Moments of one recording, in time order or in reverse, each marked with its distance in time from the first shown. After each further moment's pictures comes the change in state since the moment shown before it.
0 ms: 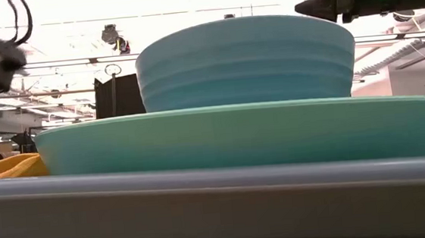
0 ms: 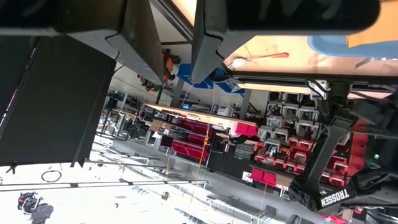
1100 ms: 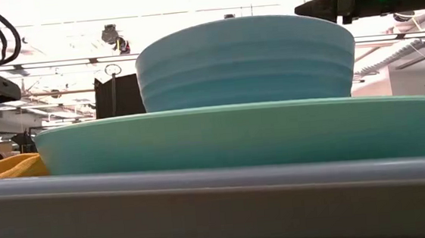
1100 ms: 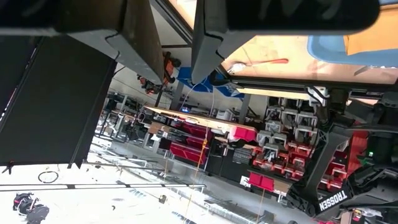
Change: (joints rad) left arm 0.001 0.008 -0.080 0.004 0.051 -0.152; right arm 0.000 0.000 0.000 -0.021 -0.003 -0.007
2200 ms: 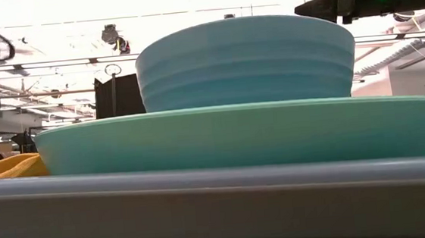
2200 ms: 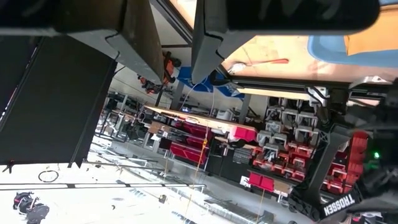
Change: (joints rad) left arm -0.033 0.070 0.050 -0.143 0.059 0.063; right arm 0.000 0.000 0.000 0.001 0.000 -0.004
